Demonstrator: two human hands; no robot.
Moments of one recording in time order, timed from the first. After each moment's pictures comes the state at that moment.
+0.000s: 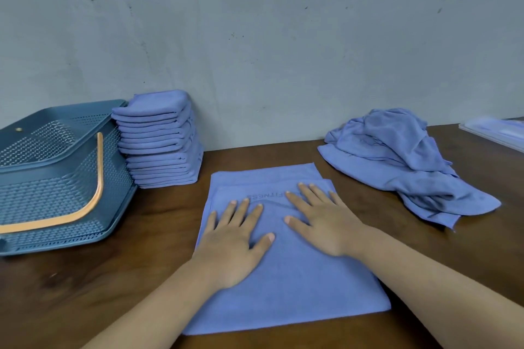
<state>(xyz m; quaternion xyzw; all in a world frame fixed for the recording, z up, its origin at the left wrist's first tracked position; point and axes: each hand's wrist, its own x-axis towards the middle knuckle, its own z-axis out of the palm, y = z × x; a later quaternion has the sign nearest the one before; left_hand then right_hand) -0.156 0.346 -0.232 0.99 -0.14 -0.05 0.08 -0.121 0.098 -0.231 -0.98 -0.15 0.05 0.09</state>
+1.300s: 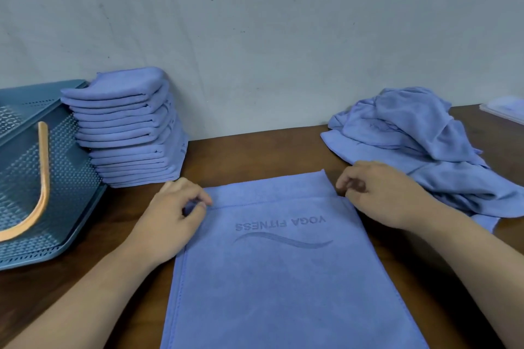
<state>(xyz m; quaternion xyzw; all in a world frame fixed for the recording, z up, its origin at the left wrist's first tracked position) -0.088 0.428 -0.227 0.94 -0.16 0.12 0.29 -0.088 0.020 -0.200 -0.98 -0.08 -0.05 0.19</state>
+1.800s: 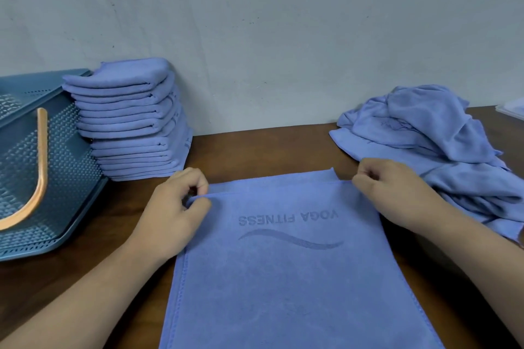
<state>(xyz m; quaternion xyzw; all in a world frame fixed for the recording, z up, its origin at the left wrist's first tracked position) -0.104 0.409 -0.212 0.89 -0.16 0.14 0.39 -0.095 0.039 -0.196 -0.94 0.00 -0.07 0.32</state>
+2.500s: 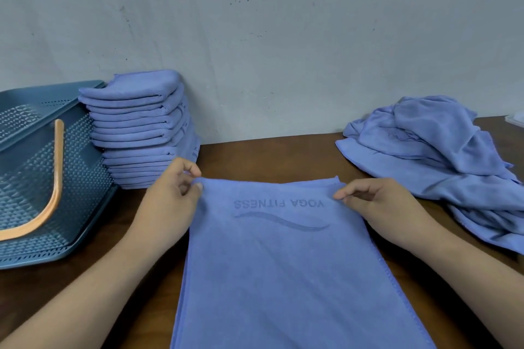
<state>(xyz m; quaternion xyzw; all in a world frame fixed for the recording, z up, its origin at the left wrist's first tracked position) -0.078 0.422 -0.207 0.88 0.01 0.14 0.45 -0.089 0.051 -0.221 -0.87 -0.04 -0.04 0.49</state>
